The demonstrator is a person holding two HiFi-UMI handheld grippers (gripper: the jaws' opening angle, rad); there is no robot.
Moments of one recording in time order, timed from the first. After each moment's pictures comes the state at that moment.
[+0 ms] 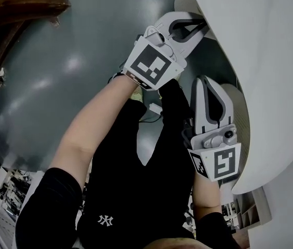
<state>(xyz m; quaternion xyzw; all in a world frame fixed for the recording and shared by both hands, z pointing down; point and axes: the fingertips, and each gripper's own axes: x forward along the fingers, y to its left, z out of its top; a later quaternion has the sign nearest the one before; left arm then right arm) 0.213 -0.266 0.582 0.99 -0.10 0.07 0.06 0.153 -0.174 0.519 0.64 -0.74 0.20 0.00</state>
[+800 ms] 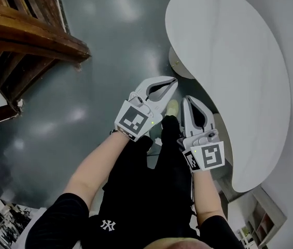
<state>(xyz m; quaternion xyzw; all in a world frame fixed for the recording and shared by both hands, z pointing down) 0.114 -0.207 0.366 0.99 -0.12 0.07 0.09 0.117 -0.159 0.342 0.65 -0.75 0.15 0.00</state>
